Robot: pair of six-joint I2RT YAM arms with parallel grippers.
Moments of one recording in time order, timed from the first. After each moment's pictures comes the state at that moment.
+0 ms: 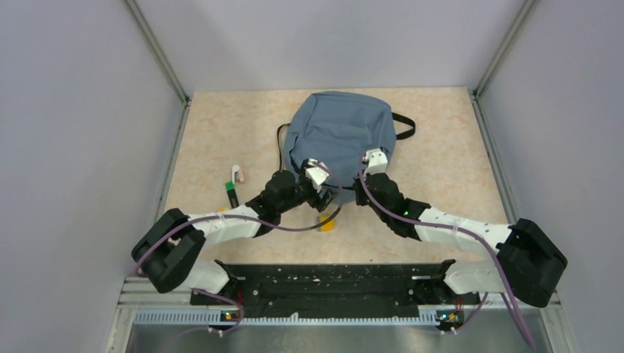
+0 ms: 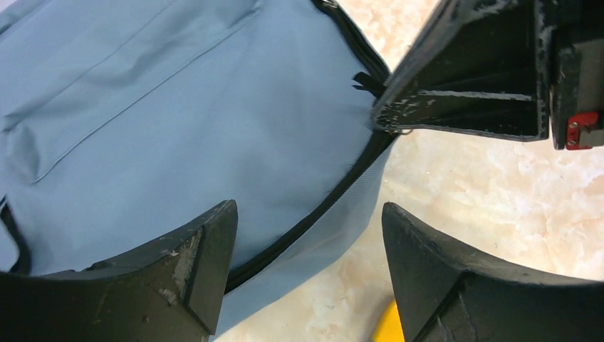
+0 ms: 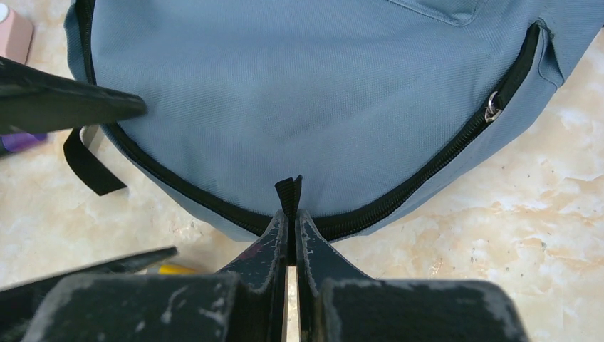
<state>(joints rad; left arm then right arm) -0.75 1.37 0.57 0.58 0.19 0.14 0.85 1.23 0.60 0.17 0.42 0.35</state>
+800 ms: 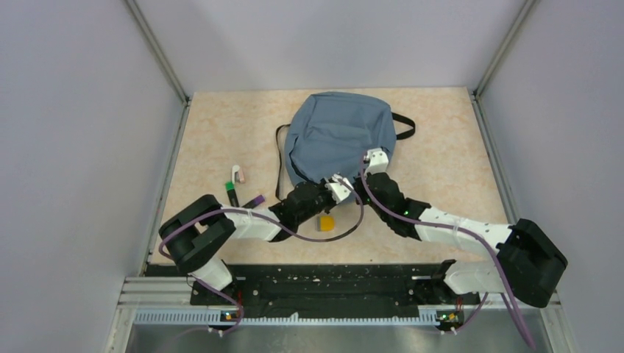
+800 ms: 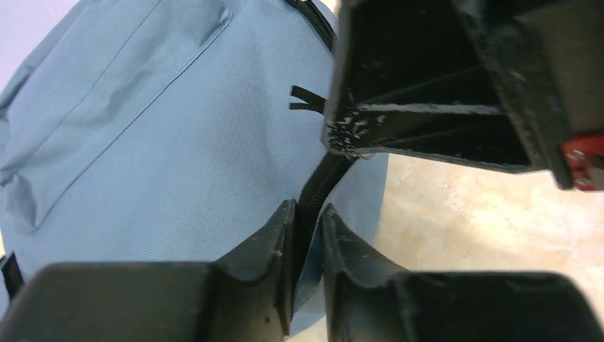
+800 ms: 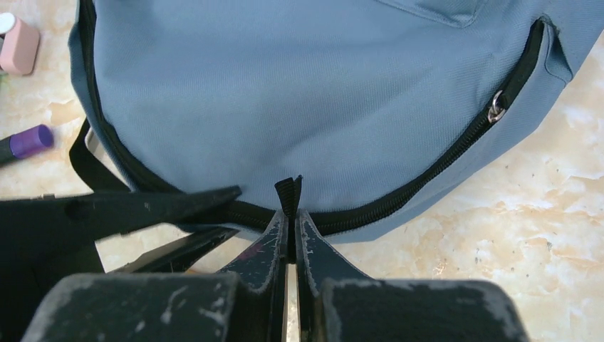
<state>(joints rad) -0.91 1.60 0.61 0.77 -0.02 0.31 0.85 1.23 0.61 0.17 0.42 0.36</state>
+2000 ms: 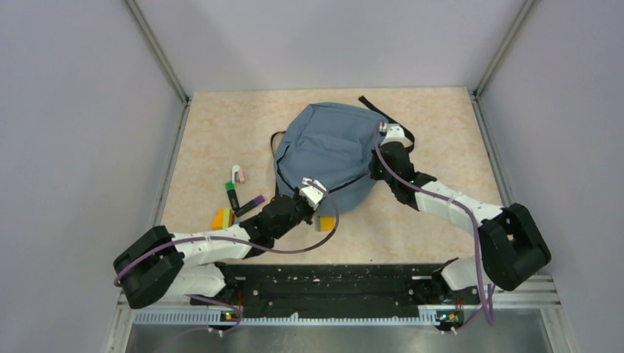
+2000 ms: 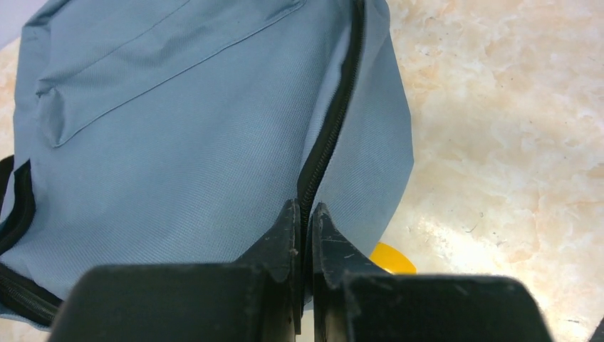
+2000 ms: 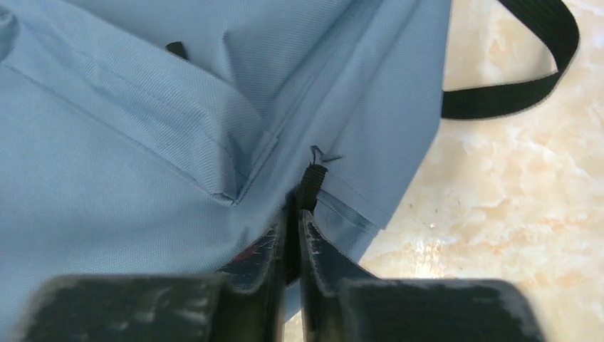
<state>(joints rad) -0.94 1.22 0.40 0.60 -0.15 0.12 0.55 1.39 0.77 0.10 0.29 0.33</state>
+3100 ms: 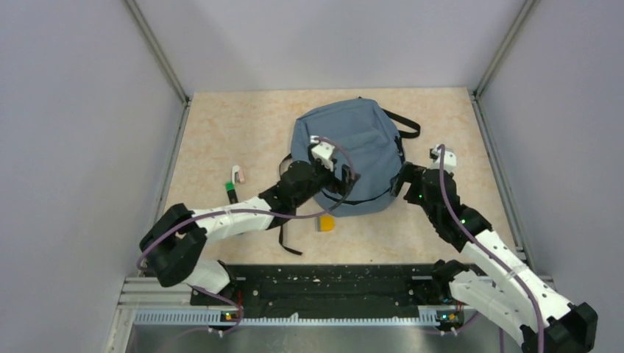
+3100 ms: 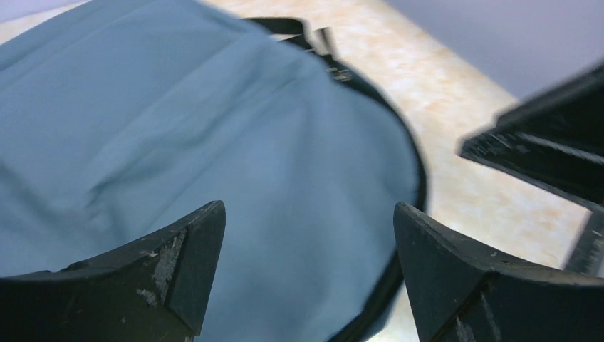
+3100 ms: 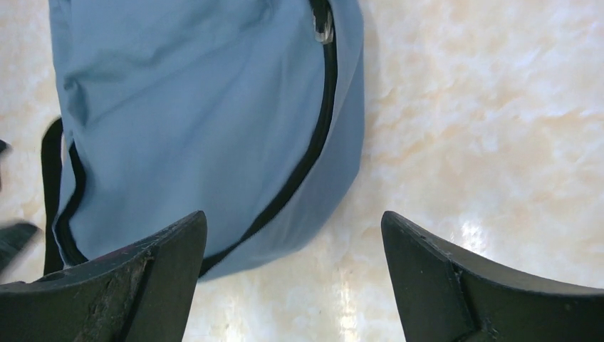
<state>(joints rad) -0.89 1.50 0.82 0.58 -0.02 -0.21 0.50 0.76 0.65 -0.36 0.40 0.51</state>
